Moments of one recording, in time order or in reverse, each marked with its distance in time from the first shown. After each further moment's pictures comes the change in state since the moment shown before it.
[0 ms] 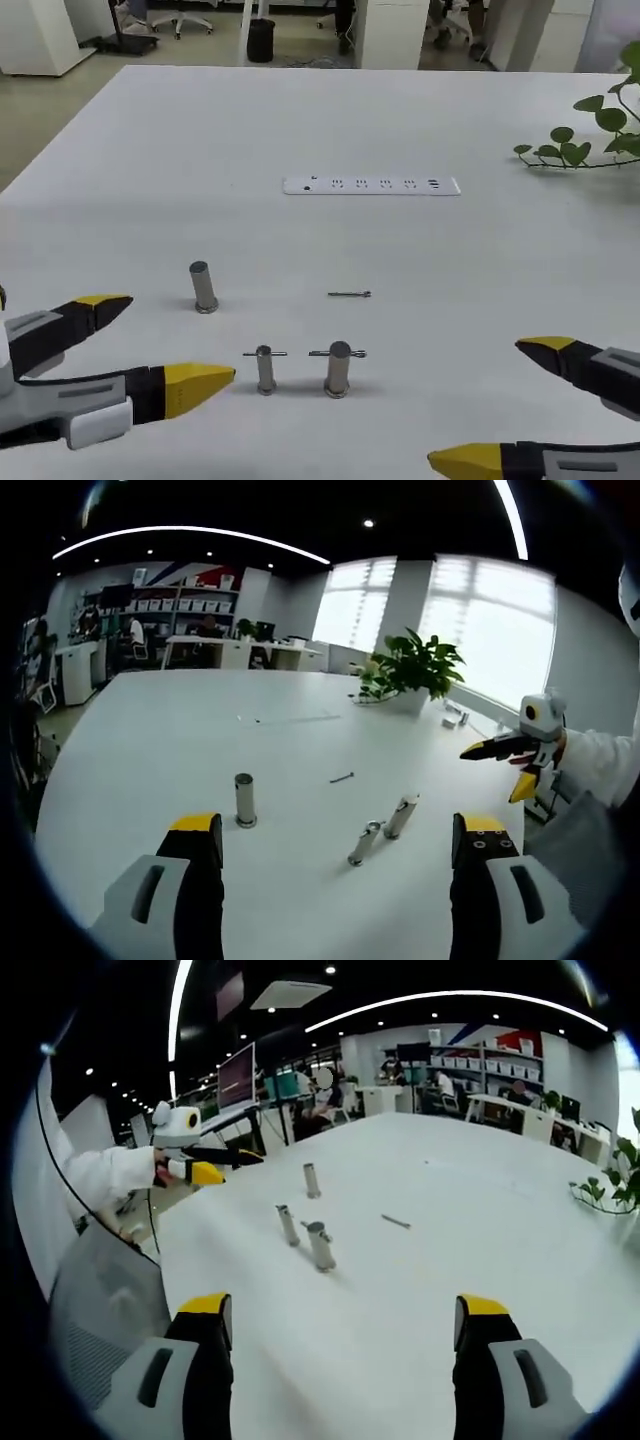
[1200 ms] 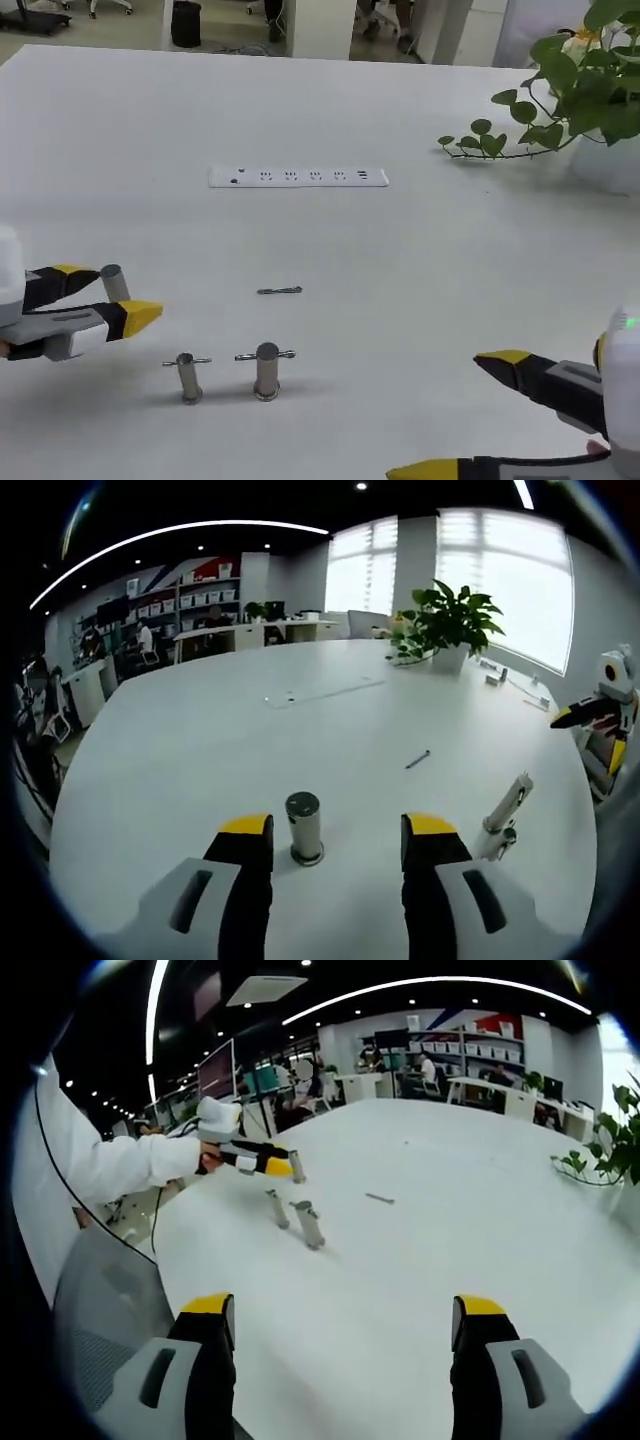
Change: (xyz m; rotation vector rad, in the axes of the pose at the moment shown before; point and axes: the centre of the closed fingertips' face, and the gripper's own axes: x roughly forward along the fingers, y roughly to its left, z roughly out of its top) left arm 0.076 0.074 -0.020 0.104 0.132 0.130; right arm -0.015 -0.003 -0.020 0.069 0.054 -0.058
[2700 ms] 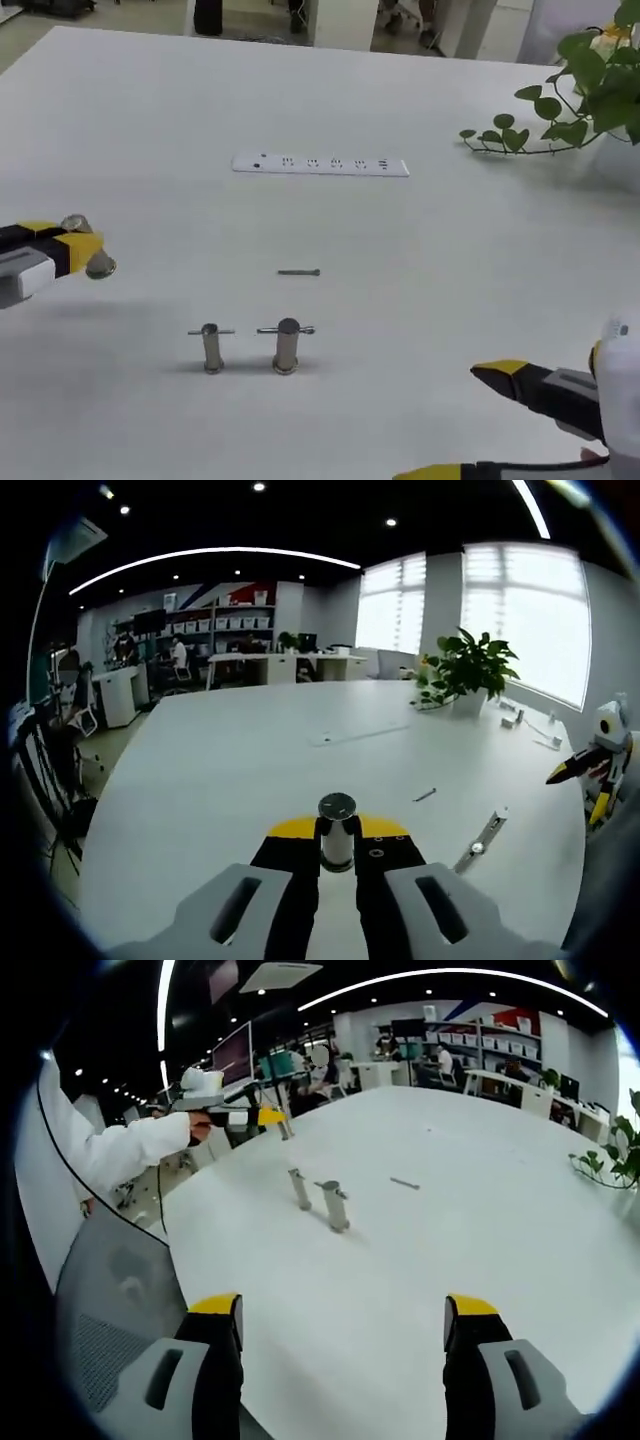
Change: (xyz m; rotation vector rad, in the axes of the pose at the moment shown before) left arm -0.086 0.014 0.031 -0.052 -0.157 0.105; right arm 0.007 0.026 -0.015 -0.041 0.052 0.058
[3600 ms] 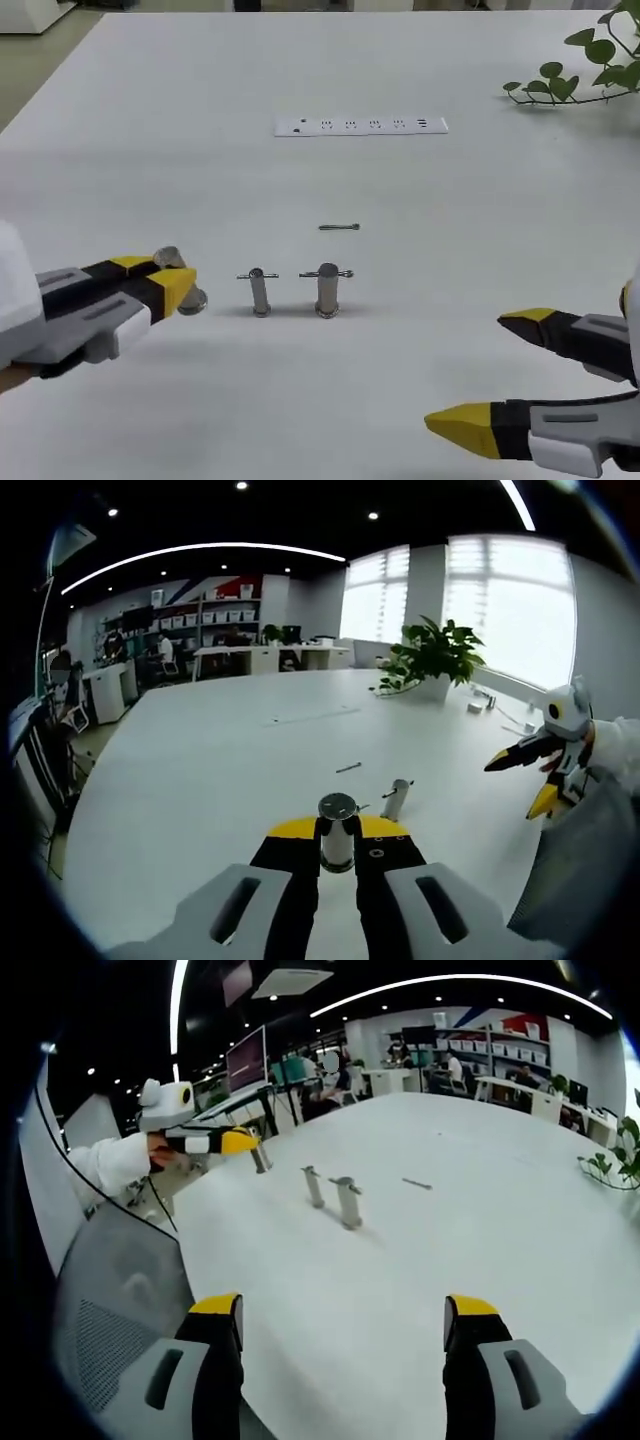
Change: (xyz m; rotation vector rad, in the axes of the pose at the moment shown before) left arm -0.044 -0.111 -0.032 0.012 0.051 -0.054; right arm -0.003 0.009 -0.008 -0.017 -0.031 0.045
